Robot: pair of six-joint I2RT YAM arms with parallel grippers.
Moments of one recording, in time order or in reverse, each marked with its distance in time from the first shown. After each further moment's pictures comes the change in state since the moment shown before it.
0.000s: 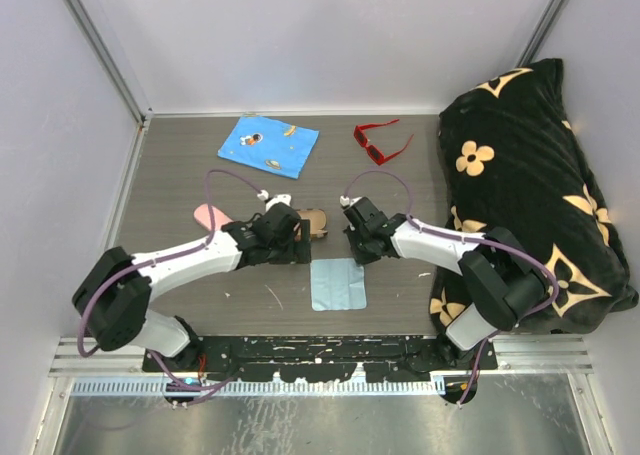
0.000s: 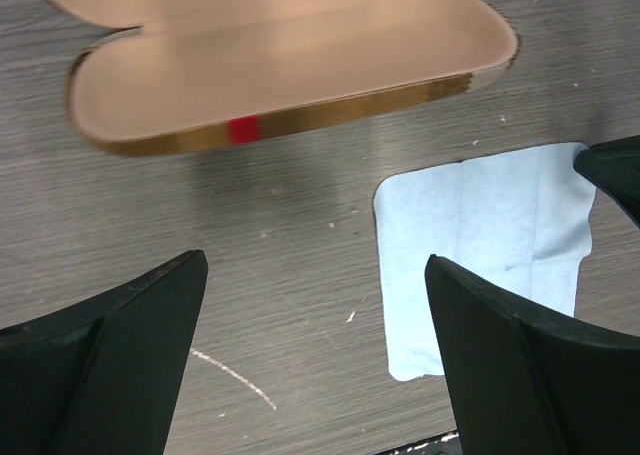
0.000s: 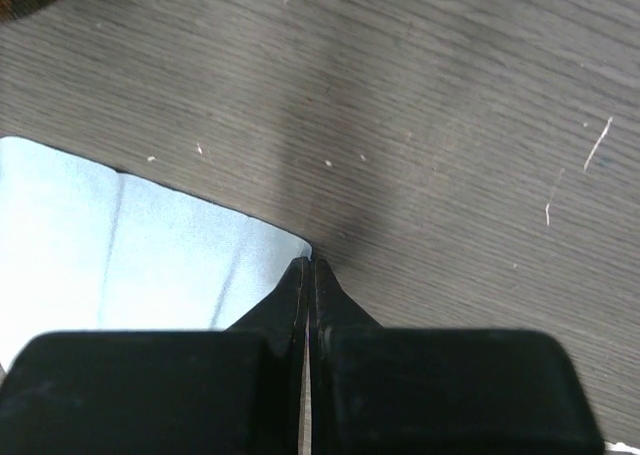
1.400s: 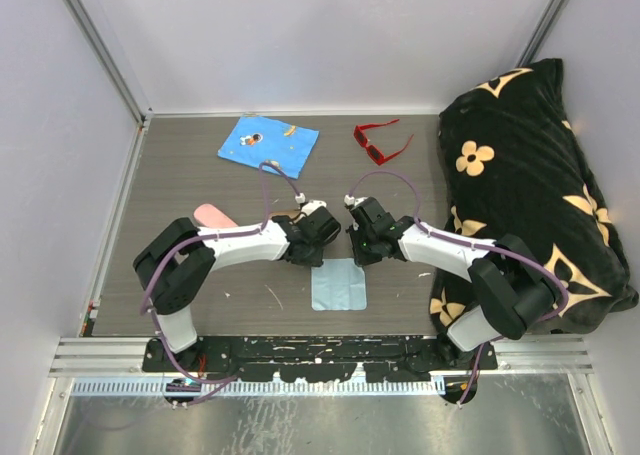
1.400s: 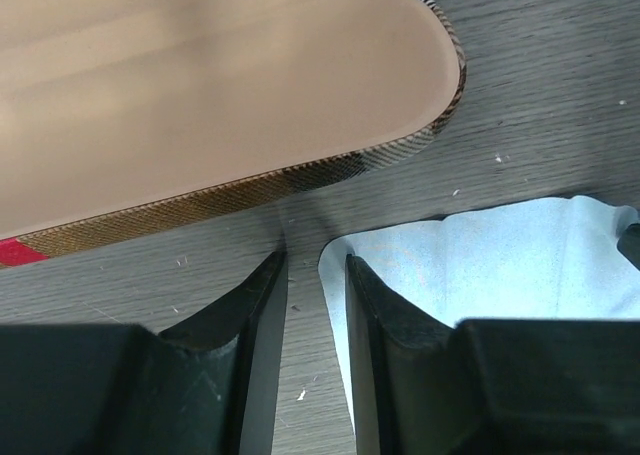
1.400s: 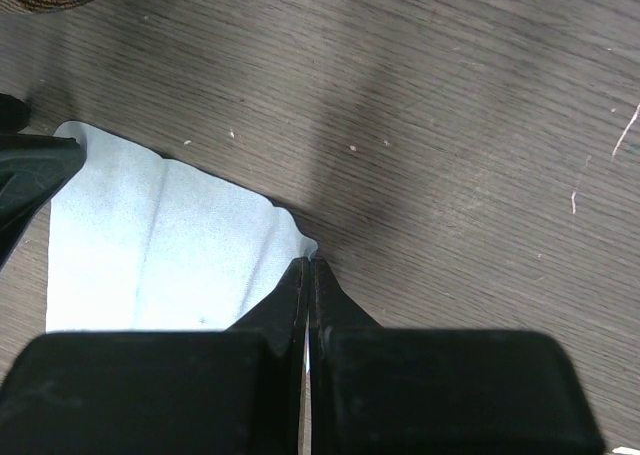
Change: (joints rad) left arm -0.121 0.378 0.256 -0.061 -0.079 0.005; right arm -0.026 -0.072 -0.052 0.030 -0.080 0.026
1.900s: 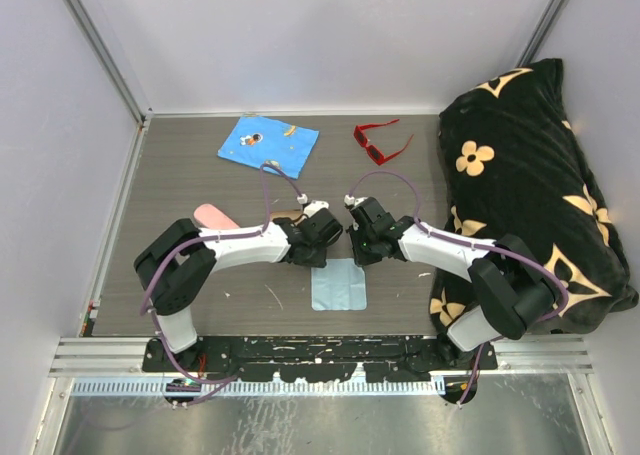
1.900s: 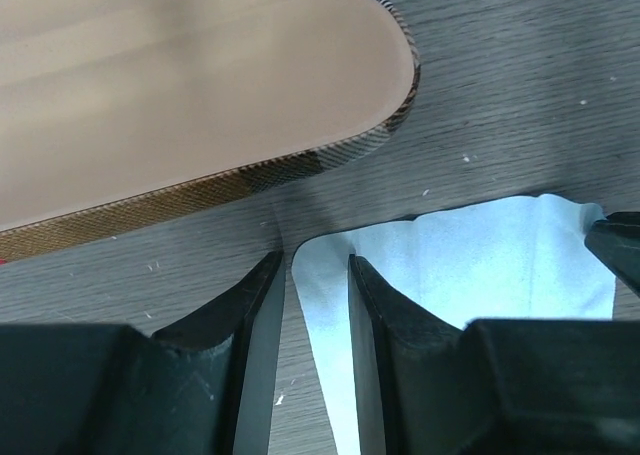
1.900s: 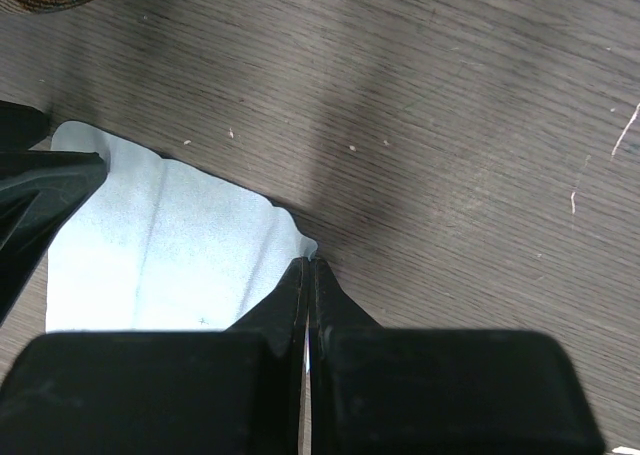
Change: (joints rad) left arm -0.015 0.005 -0.003 0.029 0.005 -0.014; right arm -0.001 0.000 0.000 0.000 0.000 0.000
